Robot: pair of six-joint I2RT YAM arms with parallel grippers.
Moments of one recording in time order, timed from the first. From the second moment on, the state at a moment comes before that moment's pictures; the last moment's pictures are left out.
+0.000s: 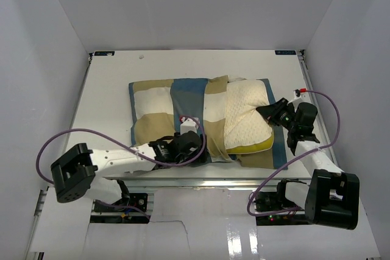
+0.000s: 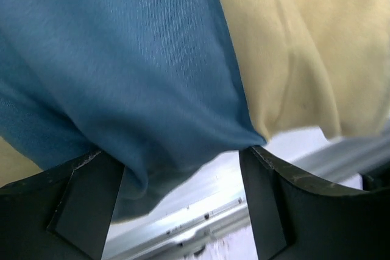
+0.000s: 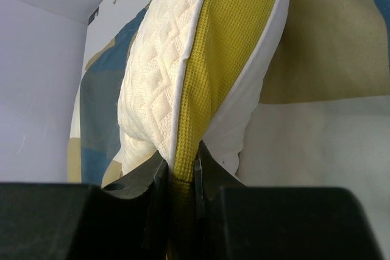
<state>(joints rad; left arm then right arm) -1.11 1.30 0.70 -0.19 -0.30 -0.82 -0.10 1.13 0.43 0.37 -0.58 0.72</state>
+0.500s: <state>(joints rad) -1.22 1.51 0.91 -0.47 -0.63 -0.97 -0.11 1.05 0.43 0.29 -0.58 0.71</state>
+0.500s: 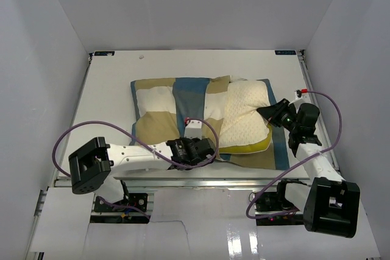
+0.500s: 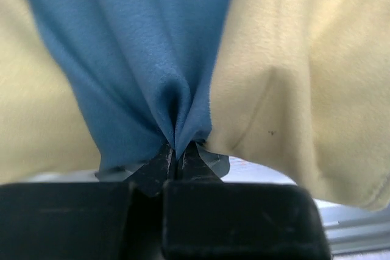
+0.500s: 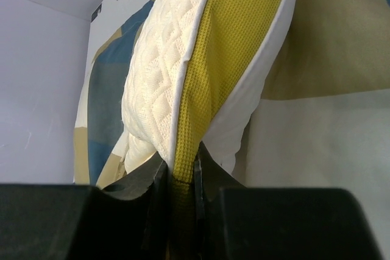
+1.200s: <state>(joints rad) -1.08 1.31 1.01 -1.04 -0.82 -1.43 -0.37 1.15 0.58 0.16 -0.91 0.85</state>
